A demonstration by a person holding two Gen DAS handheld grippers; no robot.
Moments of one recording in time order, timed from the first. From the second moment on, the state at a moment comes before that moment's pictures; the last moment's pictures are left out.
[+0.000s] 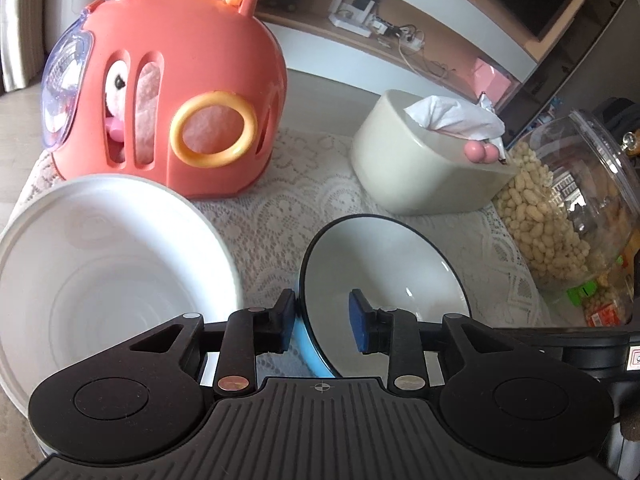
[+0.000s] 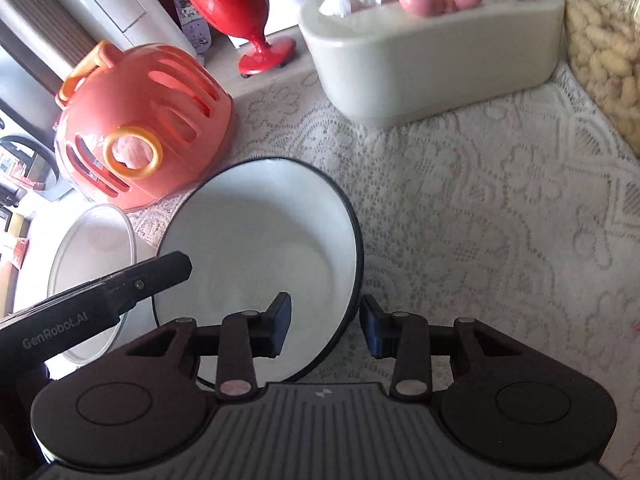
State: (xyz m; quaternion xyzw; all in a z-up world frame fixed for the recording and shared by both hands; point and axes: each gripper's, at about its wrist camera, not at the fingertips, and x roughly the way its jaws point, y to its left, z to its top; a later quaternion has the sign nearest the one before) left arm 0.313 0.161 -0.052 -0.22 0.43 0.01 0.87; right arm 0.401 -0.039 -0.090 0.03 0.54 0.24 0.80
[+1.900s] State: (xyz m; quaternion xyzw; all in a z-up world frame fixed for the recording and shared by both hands) left arm 0.332 0.129 -0.101 -0.23 0.51 -0.01 0.83; right arm 0.409 -0.049 -0.121 0.01 0.56 0.23 0.79
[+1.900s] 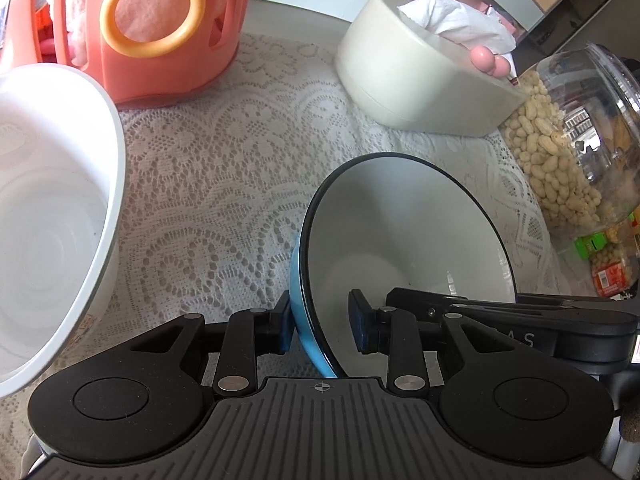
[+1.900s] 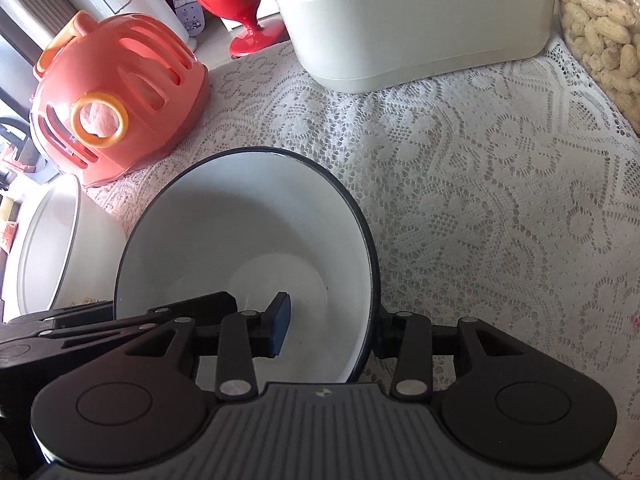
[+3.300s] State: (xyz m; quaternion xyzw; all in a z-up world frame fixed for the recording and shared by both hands) left arm 0.273 0.052 -0.049 -0.18 0.55 -0.18 0.80; right arm 0.277 -0.177 -0.079 0.05 0.54 0.16 0.82
